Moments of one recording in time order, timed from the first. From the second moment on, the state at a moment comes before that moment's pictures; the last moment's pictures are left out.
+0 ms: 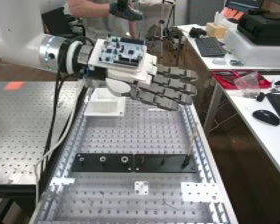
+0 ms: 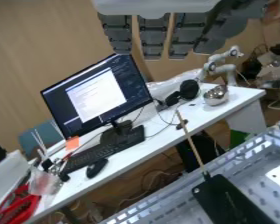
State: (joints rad) arm 1.46 -1.86 -1.64 -2.96 -1.54 -0.34
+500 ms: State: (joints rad) arm 1.42 -1.99 -1.68 -2.71 -1.44 0.06
